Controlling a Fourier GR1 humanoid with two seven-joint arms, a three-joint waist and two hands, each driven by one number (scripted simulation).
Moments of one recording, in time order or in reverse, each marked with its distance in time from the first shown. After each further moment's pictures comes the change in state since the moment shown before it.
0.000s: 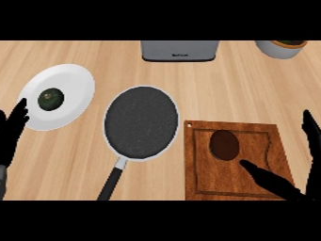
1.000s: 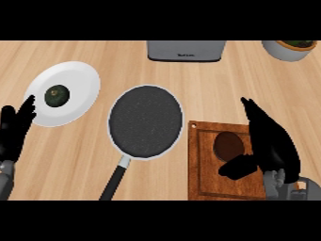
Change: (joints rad) left arm -0.032 -0.028 -0.011 0.007 -0.033 -0.006 0.014; right arm -0.444 -0.052 0.212 0.082 0.193 0.709 0.871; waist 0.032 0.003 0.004
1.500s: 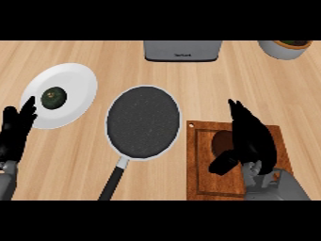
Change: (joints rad) left arm -0.001 -0.028 0.019 0.019 -0.022 0.007 -0.006; right arm -0.039 0.092 0.023 0.125 0.078 0.041 0.012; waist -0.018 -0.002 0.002
